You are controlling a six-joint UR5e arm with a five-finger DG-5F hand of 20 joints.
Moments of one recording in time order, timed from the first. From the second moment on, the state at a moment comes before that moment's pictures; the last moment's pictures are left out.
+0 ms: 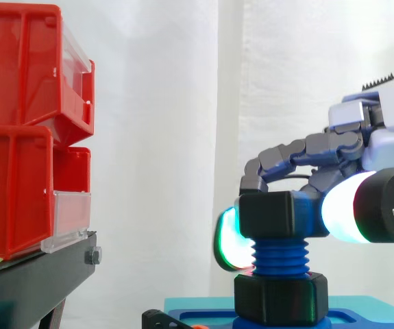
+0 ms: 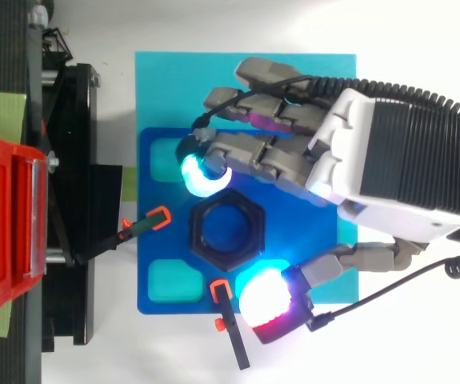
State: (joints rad) arm 0.22 -2.14 -1.35 -2.82 -1.18 -1.18
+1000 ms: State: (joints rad) arm 0.17 -2.06 -1.34 -2.95 -1.22 -1.25
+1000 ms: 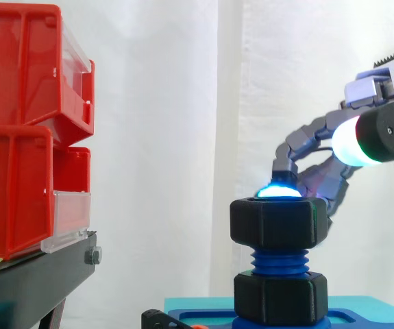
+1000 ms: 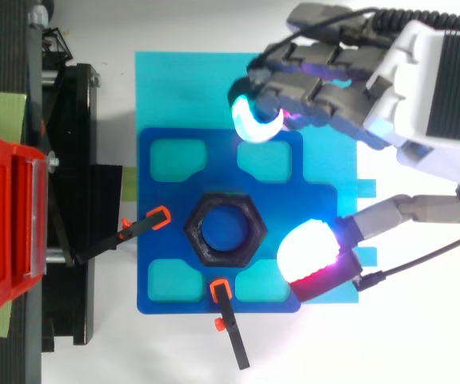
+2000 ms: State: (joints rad) arm 0.21 -2.10 -1.33 -2.70 -1.16 -1.24
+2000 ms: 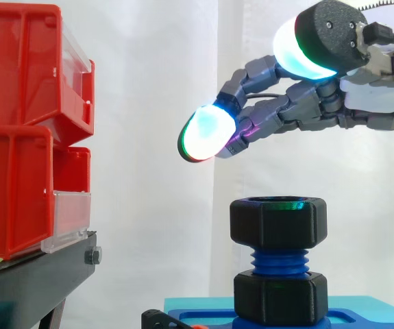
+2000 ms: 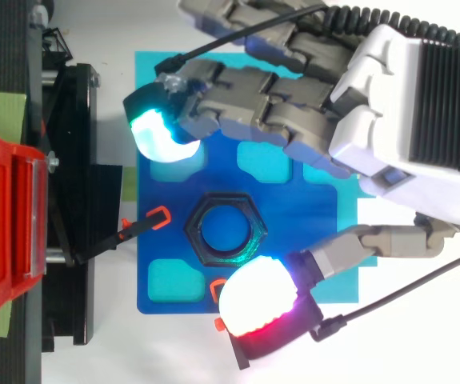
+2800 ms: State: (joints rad) arm 0.25 -2.10 -1.34 -2.76 -0.90 -1.13
